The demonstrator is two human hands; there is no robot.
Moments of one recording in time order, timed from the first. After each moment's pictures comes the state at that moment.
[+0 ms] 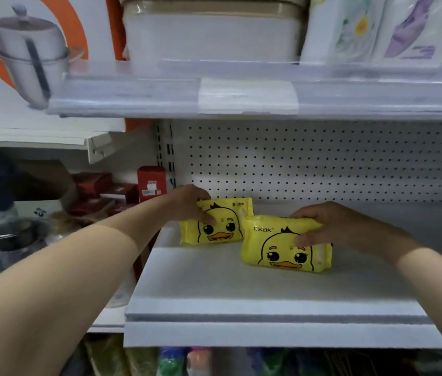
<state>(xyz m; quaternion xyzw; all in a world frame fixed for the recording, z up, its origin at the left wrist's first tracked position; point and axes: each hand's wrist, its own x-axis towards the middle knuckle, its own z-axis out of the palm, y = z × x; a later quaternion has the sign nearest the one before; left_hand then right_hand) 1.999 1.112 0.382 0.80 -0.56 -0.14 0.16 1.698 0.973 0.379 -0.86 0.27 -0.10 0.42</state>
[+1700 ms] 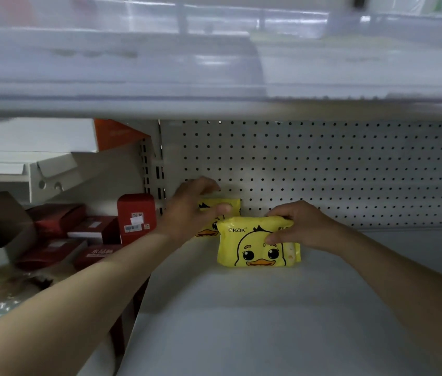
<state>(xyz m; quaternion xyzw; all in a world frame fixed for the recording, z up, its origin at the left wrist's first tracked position) 2.051 1.048 0.360 0.65 -0.60 0.07 0.46 1.819 0.913 0.368 -0.87 0.27 -0.20 0.35</state>
